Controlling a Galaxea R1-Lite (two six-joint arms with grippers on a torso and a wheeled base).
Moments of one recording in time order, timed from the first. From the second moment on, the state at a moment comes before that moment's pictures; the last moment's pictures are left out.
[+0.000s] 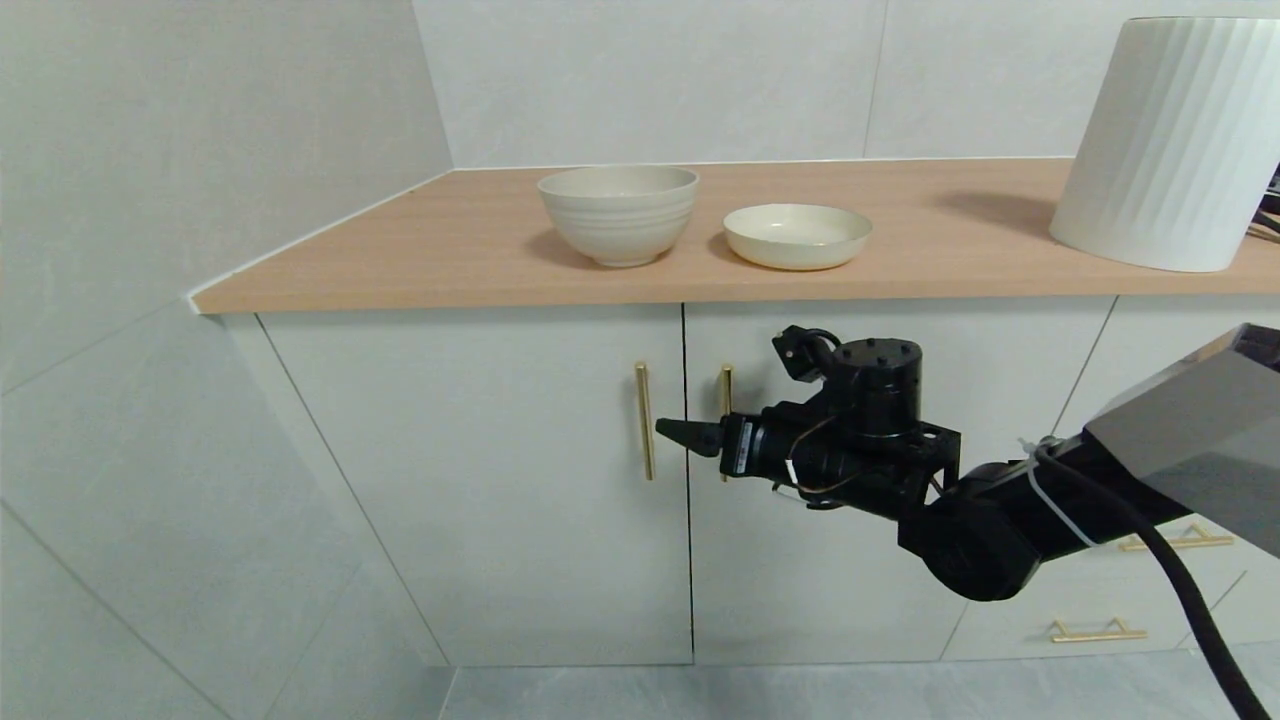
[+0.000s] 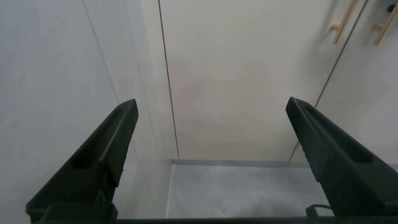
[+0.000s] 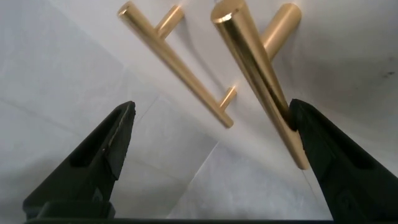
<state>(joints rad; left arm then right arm) 0.00 0.00 0.00 0.00 0.03 -0.01 0.64 2.11 -1.08 -0.88 0.24 0.47</state>
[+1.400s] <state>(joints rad) 0.00 0.00 0.00 0.00 0.03 -0.01 0.58 1.84 -0.88 -0.70 0.70 0.47</state>
